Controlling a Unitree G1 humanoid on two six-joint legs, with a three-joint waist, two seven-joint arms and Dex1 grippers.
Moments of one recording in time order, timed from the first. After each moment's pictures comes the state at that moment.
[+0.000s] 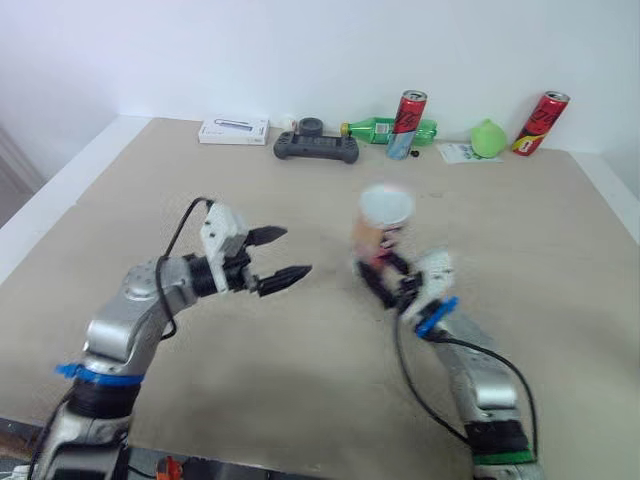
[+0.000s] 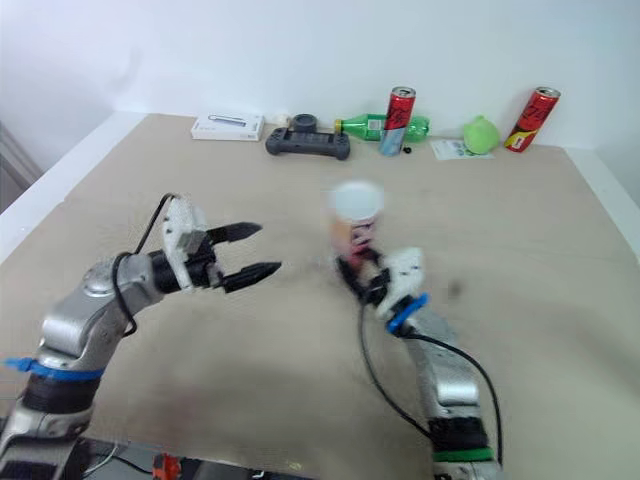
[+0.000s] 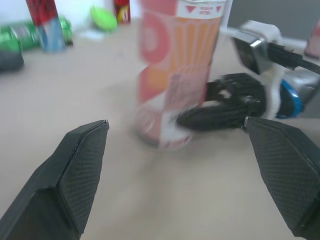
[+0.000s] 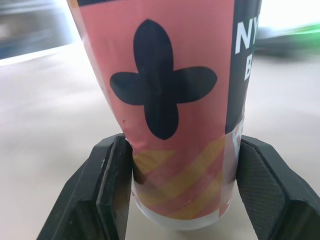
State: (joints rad) left arm -0.49 0.43 -0.04 -0.21 -0.52 0.50 -0.85; right arm -0.16 -0.23 -0.19 -0.10 0.26 0.13 0.41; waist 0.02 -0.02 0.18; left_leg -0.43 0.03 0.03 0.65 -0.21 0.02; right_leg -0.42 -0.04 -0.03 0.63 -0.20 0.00
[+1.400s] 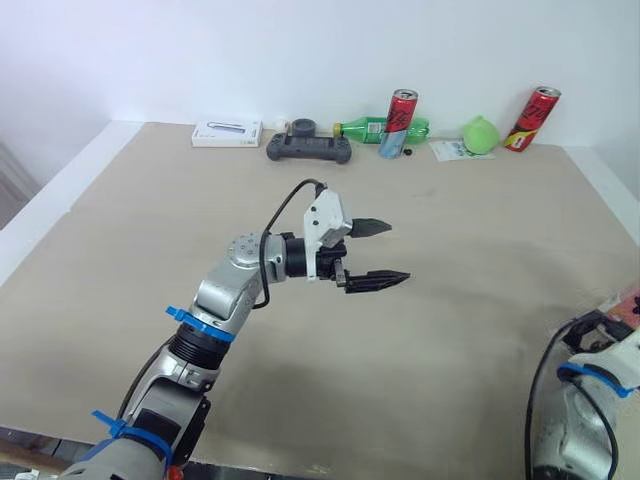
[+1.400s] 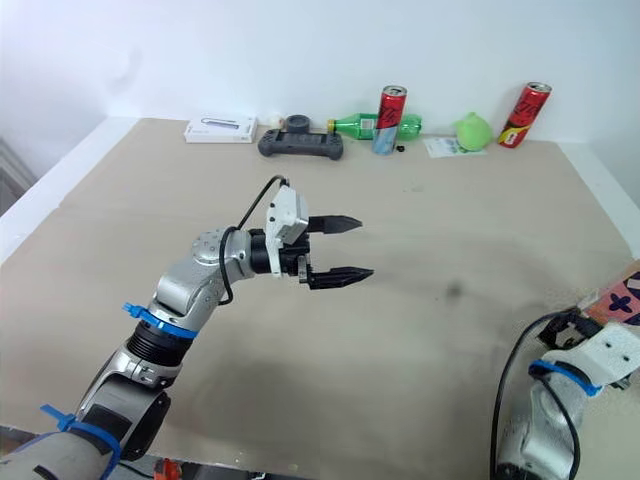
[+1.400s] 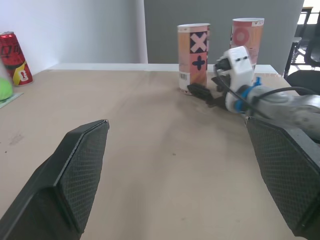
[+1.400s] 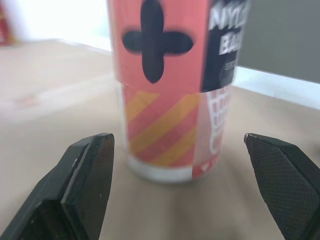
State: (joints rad) left arm -0.72 0.19 -0.26 0.06 -0.39 0.33 -0.99; right arm 0.01 -0.18 -0.64 0.02 0.24 -0.03 -0.27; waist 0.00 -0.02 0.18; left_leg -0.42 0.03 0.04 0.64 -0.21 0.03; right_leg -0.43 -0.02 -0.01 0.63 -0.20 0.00
